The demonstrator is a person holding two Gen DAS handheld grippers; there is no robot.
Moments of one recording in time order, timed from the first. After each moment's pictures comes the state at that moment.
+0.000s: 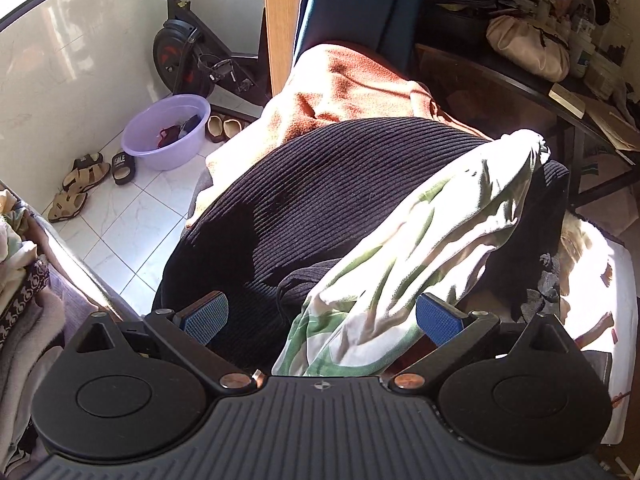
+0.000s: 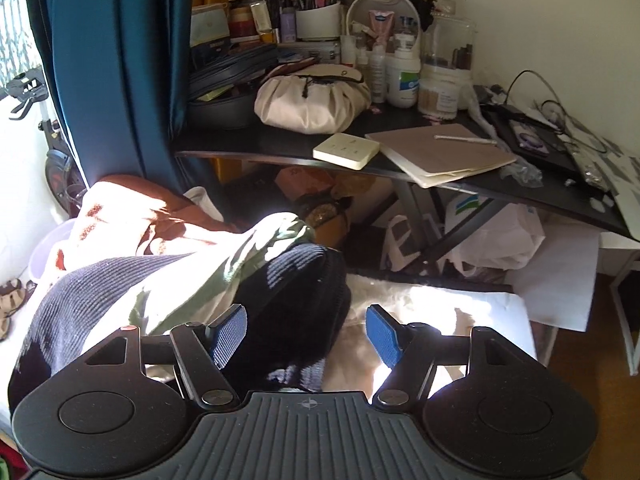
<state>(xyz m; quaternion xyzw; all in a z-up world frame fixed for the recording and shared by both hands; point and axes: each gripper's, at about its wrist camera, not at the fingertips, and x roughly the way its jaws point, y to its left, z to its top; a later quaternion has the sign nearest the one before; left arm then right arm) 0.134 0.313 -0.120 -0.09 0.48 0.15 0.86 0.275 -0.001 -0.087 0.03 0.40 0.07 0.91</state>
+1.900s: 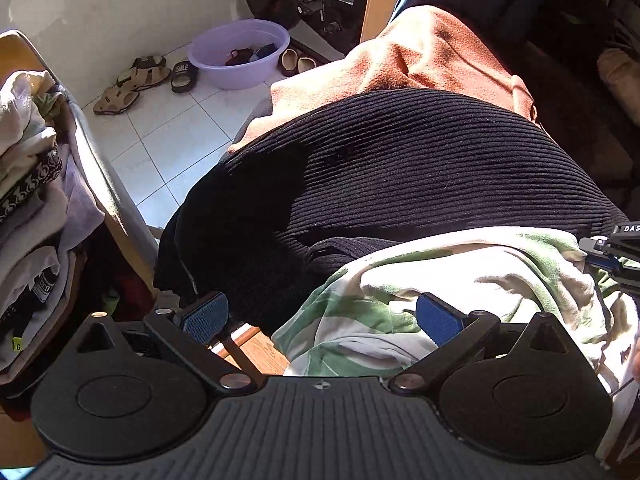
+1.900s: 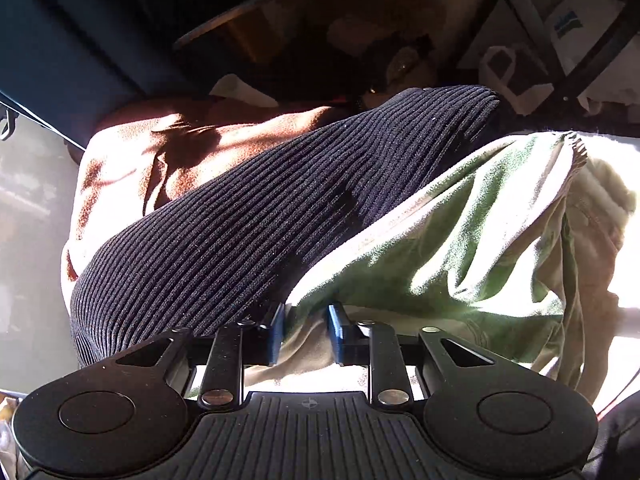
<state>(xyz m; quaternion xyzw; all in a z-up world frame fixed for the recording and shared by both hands) 0.151 0.344 -0.165 -0.22 0.51 0.26 0.79 0.387 0.068 -0.229 0.18 0.56 0.12 0.80</state>
